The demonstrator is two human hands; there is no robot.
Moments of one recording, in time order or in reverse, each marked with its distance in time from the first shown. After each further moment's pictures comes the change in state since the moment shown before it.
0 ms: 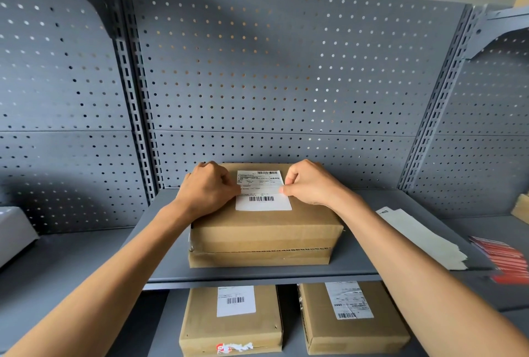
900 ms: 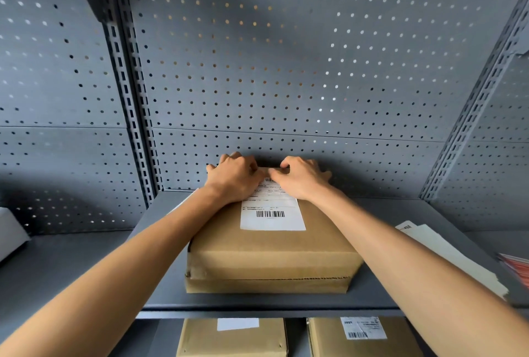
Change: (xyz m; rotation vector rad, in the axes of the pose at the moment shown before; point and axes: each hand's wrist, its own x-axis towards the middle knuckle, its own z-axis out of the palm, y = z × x) left_hand 0.074 0.014 0.036 0.175 -0.123 -0.046; right_hand 0.080 -0.003 0.036 -0.194 0.120 0.090
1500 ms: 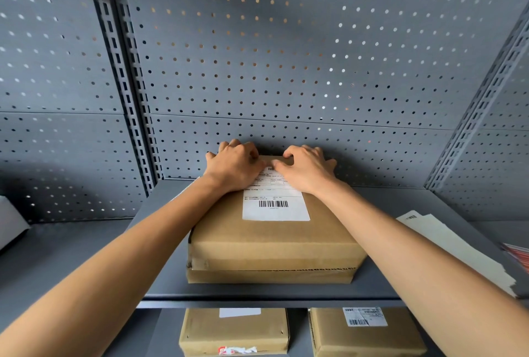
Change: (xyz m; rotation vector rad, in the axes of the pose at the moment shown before) left_hand 0.000 -0.005 0.003 -0.027 -0.009 -0.001; right_hand 0.001 0.006 0.008 -0.064 0.005 -0.034
